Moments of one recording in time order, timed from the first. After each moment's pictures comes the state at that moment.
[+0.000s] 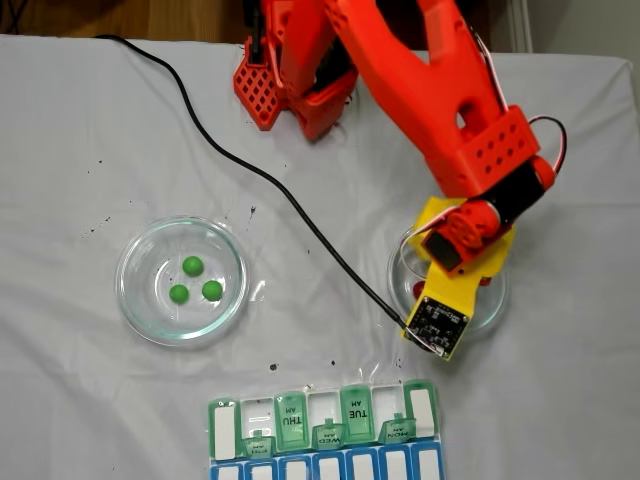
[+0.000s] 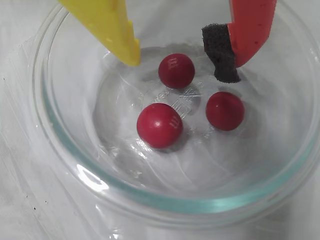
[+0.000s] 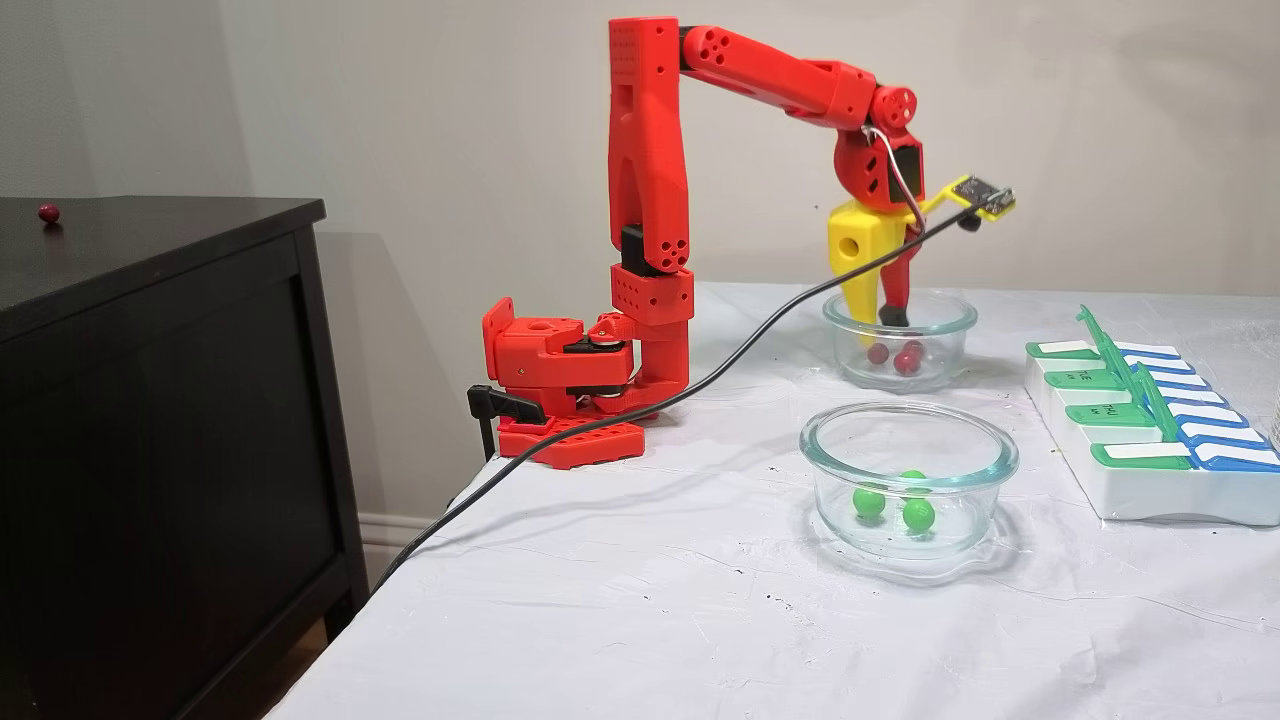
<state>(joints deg) -37.7 106.3 112.0 61.3 -29.6</state>
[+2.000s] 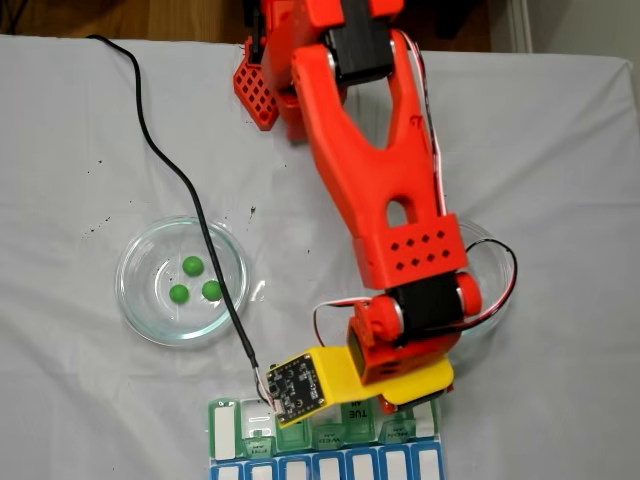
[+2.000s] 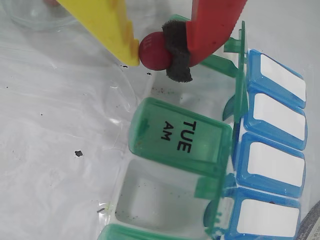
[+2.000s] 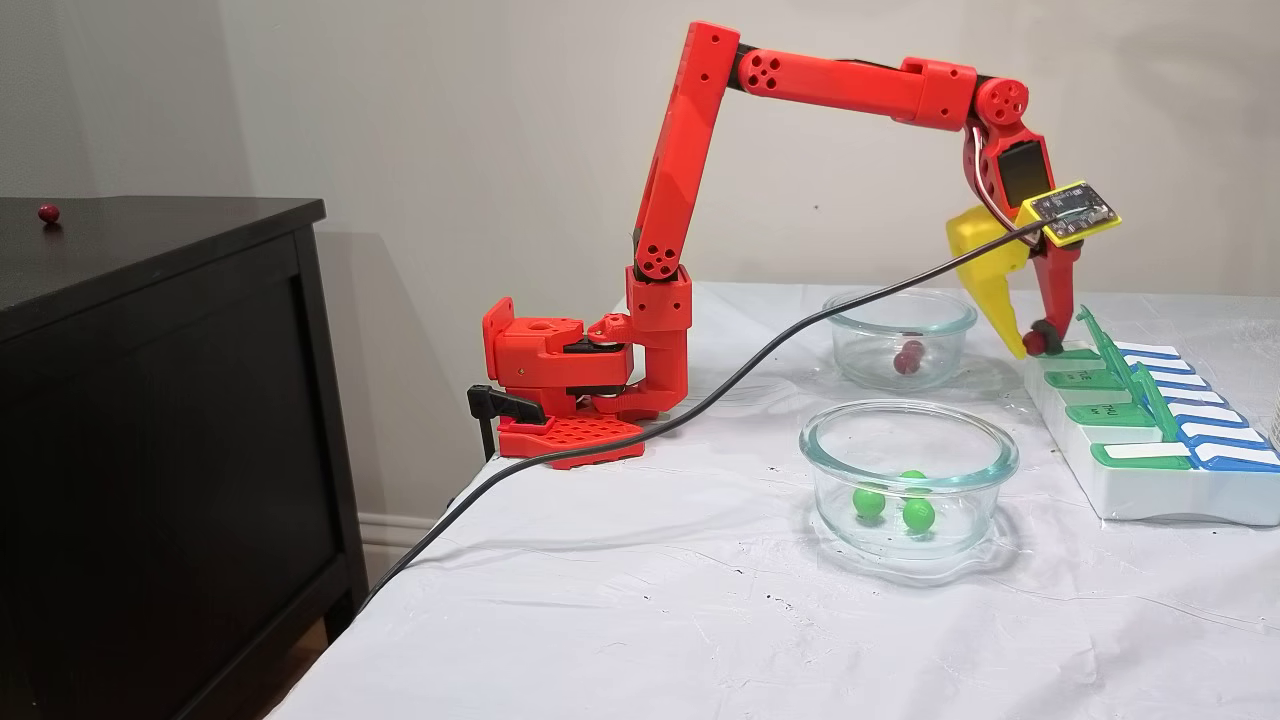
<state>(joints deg) -15.5 93.4 86.8 57.7 -6.2</state>
